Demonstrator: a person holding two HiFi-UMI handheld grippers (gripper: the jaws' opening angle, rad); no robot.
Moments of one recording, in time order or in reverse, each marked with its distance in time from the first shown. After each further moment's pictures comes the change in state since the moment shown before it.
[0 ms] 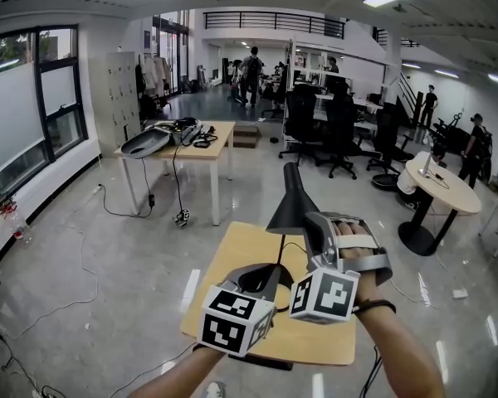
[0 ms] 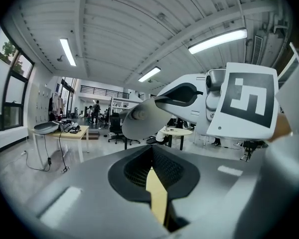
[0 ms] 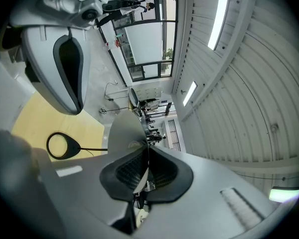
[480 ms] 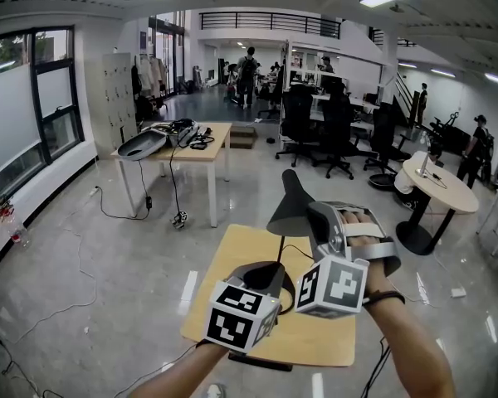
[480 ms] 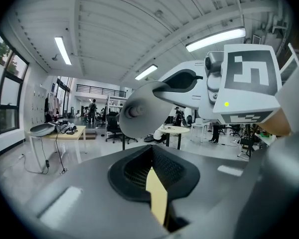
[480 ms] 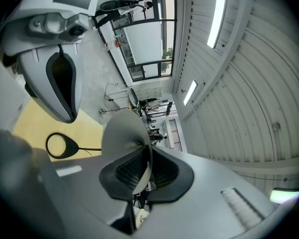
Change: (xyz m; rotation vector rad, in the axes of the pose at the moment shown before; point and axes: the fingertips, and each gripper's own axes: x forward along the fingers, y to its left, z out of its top) left arm 0.011 -0.010 0.004 0.022 0.022 -0.037; right arm -0.005 -0.023 -0.003 0.004 0.005 0.019
